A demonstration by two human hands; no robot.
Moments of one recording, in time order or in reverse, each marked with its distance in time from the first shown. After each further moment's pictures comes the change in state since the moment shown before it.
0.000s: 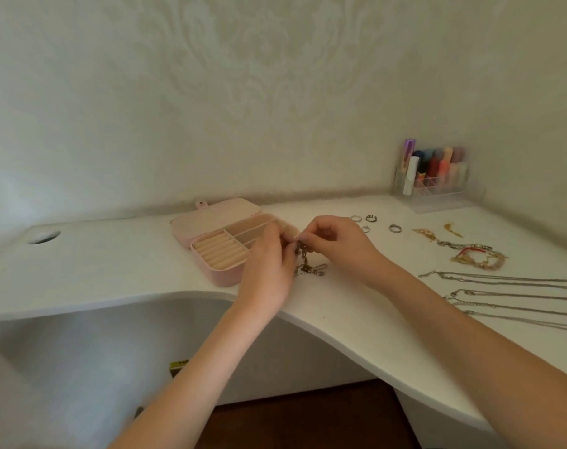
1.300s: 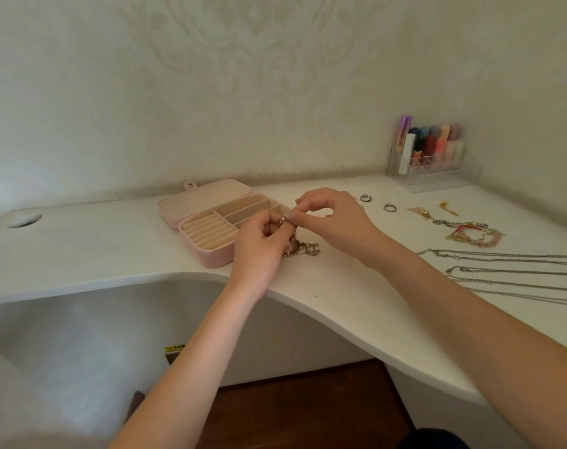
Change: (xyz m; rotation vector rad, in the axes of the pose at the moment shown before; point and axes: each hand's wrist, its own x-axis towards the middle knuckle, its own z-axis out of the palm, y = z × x) left_hand 0.002 -0.007 0.012 -0.517 0.032 -0.266; right_hand -0.006 -0.006 -0.002 0.004 0.041 -0.004
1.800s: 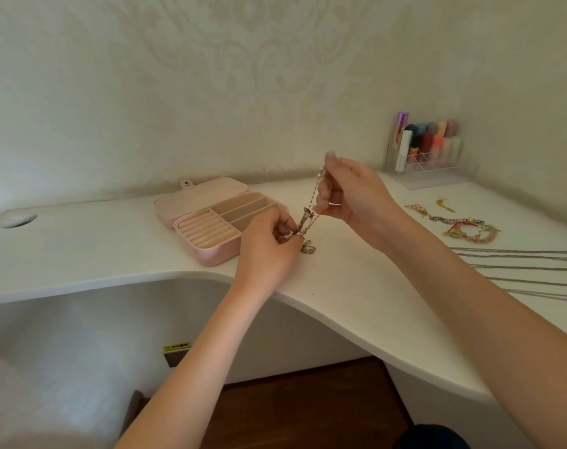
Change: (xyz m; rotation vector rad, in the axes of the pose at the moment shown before) left_hand -0.005 -0.002 0.008 0.235 -0.029 0.145; right_hand 0.008 -0.022 -0.023 0.672 0.077 0.214
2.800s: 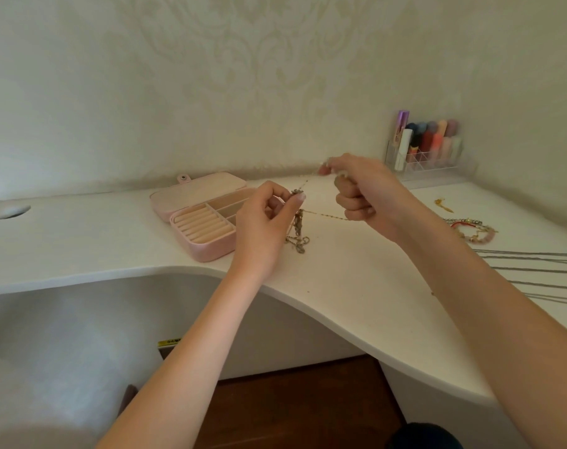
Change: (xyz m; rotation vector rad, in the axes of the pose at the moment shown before) left_hand 0.014 0.016 0.000 -0.170 0.099 0.042; right_hand -0.002 -0.014 -0.020 -0.254 -0.023 0.079
